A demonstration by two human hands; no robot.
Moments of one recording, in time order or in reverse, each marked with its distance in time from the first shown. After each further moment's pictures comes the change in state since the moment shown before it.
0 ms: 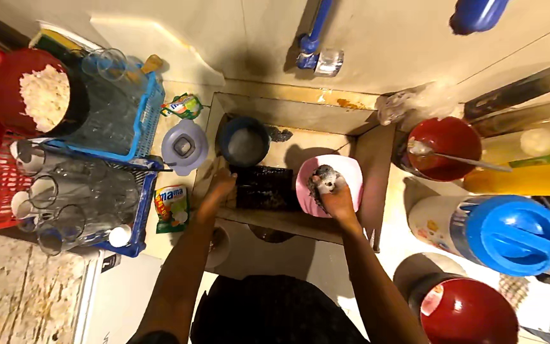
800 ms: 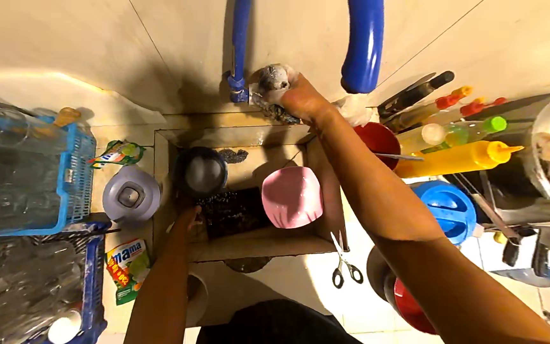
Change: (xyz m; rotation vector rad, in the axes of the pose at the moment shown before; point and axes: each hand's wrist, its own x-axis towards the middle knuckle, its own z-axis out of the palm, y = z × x) left_hand 0.096 -0.046 0.035 -0.356 -0.077 -0.207; right_hand 0.185 -0.177 -0.053 -0.053 -0.159 -0.354
